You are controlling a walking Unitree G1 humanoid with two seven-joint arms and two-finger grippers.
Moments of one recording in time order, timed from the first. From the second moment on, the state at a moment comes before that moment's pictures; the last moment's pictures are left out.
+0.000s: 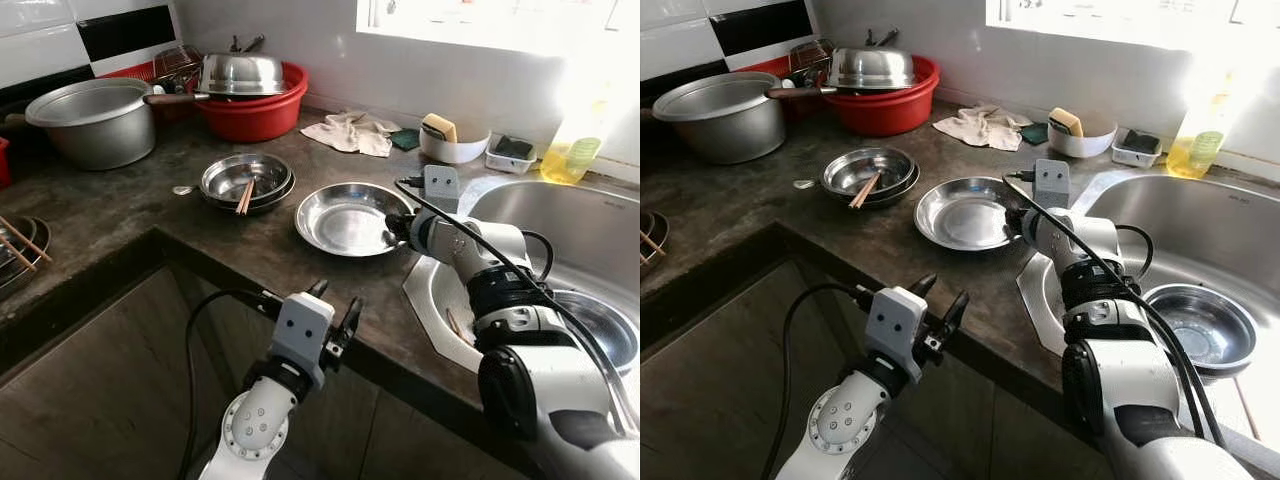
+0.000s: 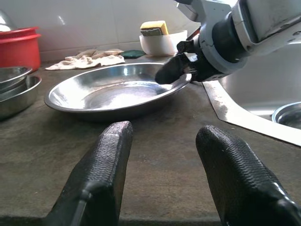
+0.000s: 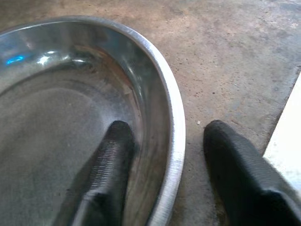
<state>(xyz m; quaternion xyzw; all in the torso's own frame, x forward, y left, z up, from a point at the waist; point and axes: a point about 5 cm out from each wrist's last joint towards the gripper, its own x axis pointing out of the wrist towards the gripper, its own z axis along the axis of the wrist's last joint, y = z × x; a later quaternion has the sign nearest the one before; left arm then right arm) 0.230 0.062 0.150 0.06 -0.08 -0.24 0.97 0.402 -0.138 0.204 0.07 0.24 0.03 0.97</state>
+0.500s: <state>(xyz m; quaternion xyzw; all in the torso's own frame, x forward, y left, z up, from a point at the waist) 0.232 0.064 0.150 0.06 -0.08 -0.22 0.97 0.404 -0.127 0.212 0.20 0.21 0.05 0.95</state>
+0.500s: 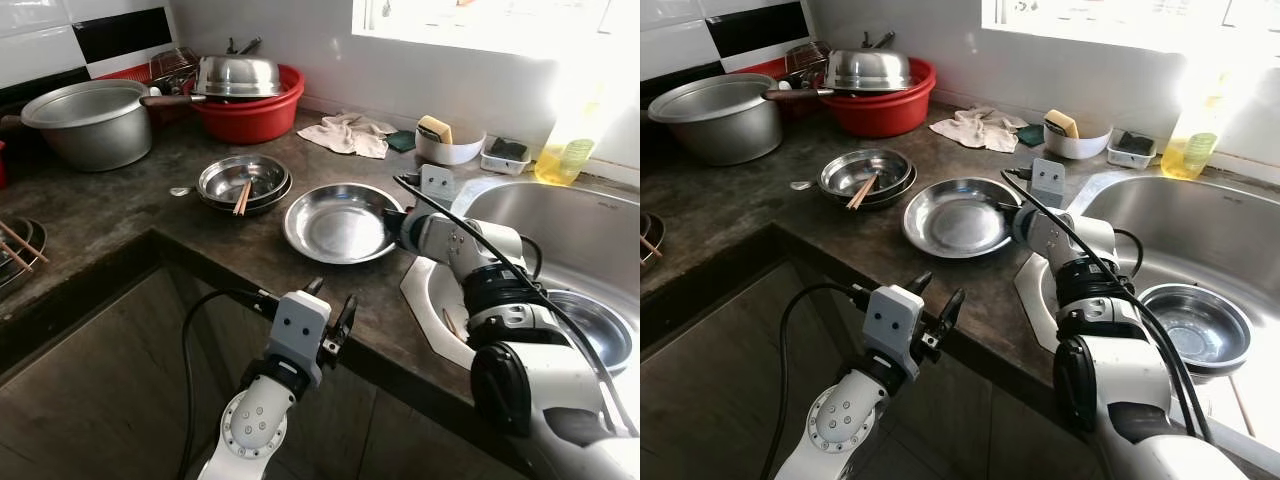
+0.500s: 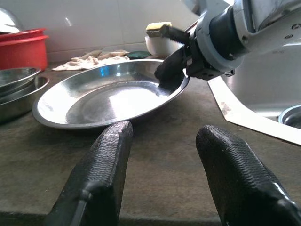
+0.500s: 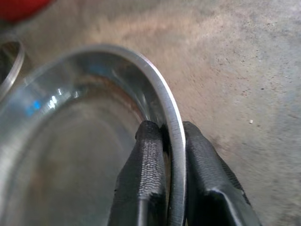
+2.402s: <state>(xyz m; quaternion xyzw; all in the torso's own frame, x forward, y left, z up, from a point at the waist) 0.255 0.077 0.161 0.01 -0.08 -0.18 0.98 0.297 -0.142 0.235 0.02 -0.12 -0.01 0.99</state>
